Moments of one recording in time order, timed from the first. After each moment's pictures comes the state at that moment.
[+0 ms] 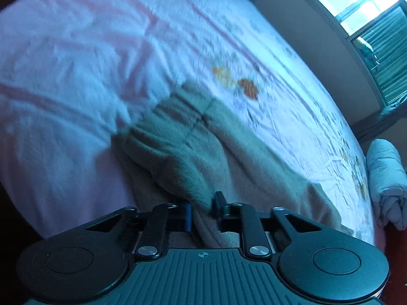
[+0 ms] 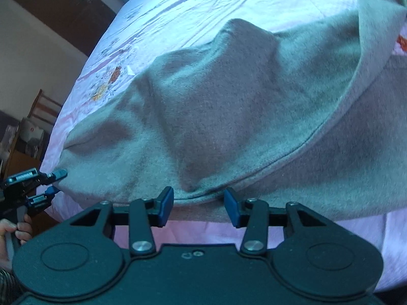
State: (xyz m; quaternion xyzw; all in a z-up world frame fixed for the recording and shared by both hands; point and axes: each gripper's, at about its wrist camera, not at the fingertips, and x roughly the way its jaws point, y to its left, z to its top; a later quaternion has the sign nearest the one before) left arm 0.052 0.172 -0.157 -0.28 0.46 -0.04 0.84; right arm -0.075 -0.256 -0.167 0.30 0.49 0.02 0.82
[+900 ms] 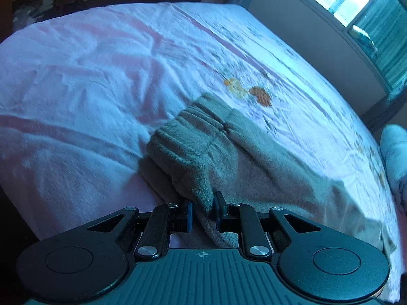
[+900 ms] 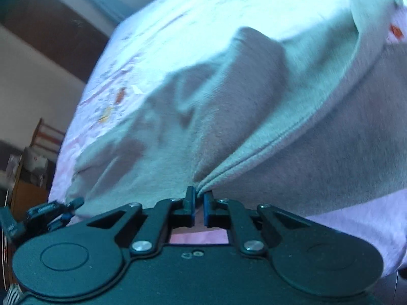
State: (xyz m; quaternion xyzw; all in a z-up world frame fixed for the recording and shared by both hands) left arm 0.057 0.191 -0.167 -0.23 0.44 -0.03 0.87; right arm -0.080 -0.229 -0.149 0.33 0.44 0.00 0.84
